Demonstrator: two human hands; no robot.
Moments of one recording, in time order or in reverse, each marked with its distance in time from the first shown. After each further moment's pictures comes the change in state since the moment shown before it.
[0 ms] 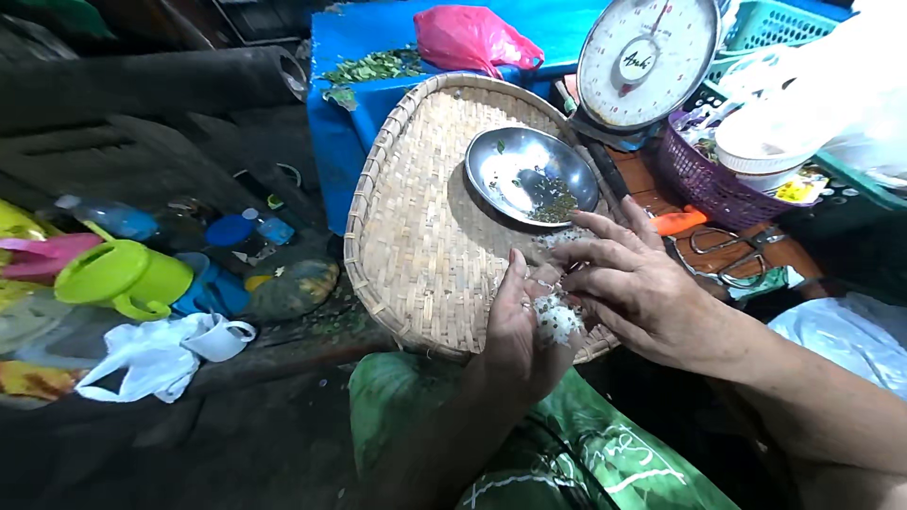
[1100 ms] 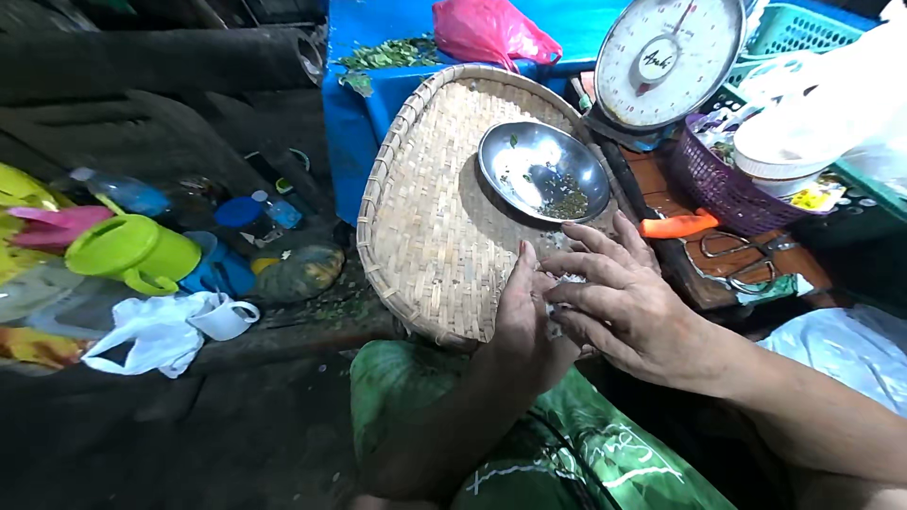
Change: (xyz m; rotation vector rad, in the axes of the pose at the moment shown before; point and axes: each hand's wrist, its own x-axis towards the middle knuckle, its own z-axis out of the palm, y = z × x) left_hand 0.000 0.001 0.000 -0.092 0.020 -0.037; right_hand -0.001 -0.012 0.021 0.062 0.017 -0.023
